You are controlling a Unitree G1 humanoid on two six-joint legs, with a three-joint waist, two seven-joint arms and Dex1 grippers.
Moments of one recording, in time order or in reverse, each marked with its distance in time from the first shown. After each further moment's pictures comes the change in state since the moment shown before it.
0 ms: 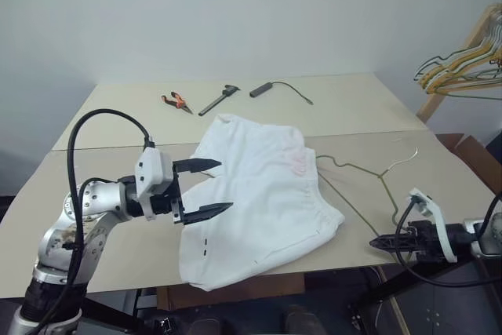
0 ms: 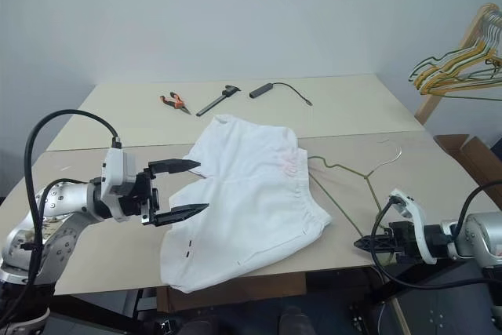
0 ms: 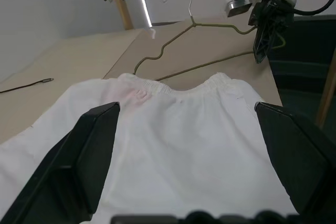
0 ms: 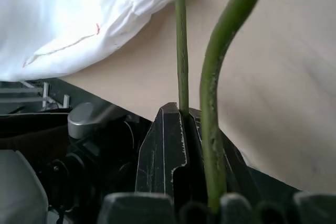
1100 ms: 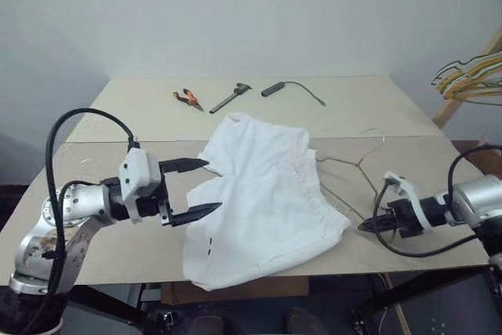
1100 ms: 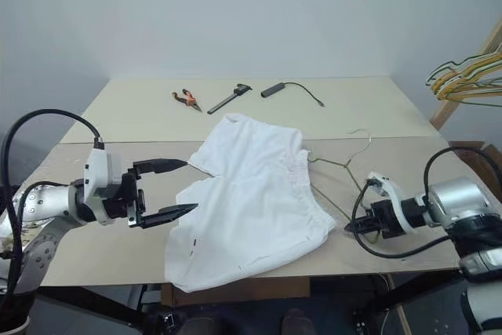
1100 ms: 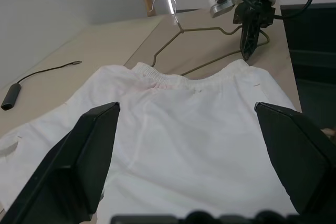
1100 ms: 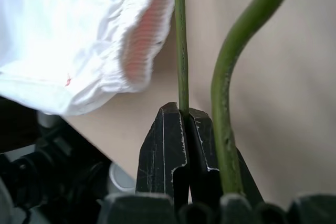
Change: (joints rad) left arm 0.053 0.073 0.079 -0.061 -0.035 0.016 0.034; right arm -0.406 0.029 0.436 0.330 -0.203 -0.163 0.135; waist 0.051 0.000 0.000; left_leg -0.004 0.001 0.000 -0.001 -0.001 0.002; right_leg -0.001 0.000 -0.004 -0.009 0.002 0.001
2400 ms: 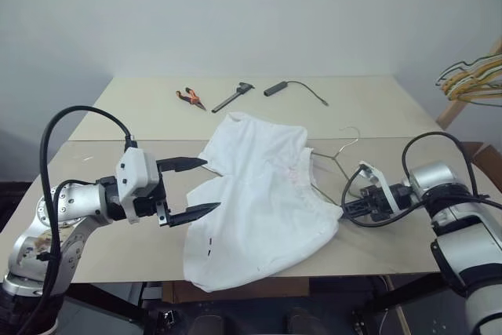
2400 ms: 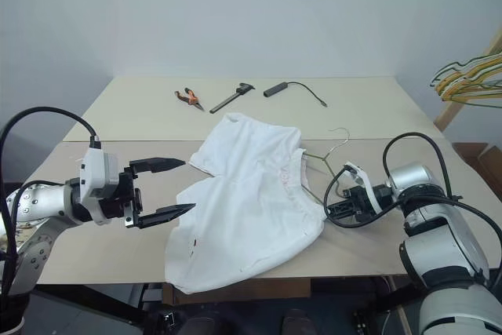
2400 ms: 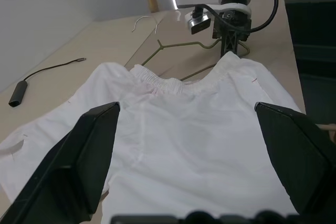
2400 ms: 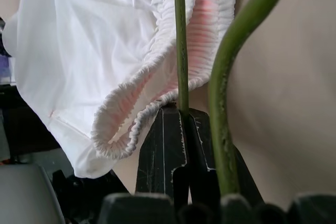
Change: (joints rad) left arm 0.005 0.020 0.003 -0.017 -0.001 0.003 0.004; right arm -0.318 0.287 0.087 0.621 -0.204 -0.171 0.254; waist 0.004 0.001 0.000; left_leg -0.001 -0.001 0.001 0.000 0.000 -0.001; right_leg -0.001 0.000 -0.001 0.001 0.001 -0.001
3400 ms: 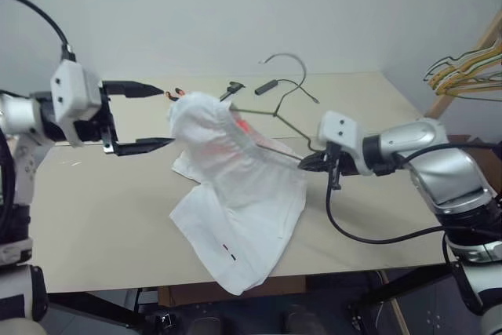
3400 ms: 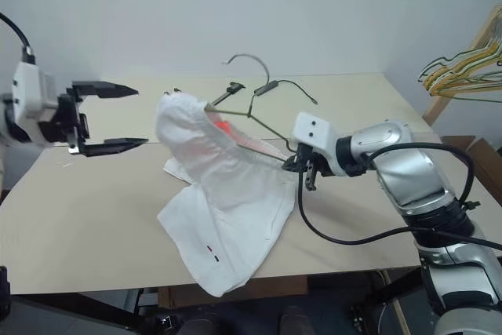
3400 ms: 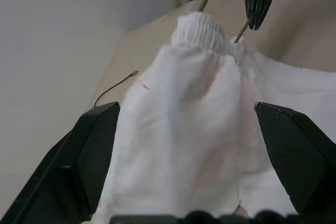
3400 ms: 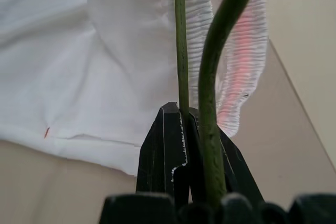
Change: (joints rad) left arm -0.563 0.191 -0.011 0.606 0.114 -0.262 -0.393; right arm 0.188 -0.099 -0.124 -1.252 -0.041 -0.230 -0.400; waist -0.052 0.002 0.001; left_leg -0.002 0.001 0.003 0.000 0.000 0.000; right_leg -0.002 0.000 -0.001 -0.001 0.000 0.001
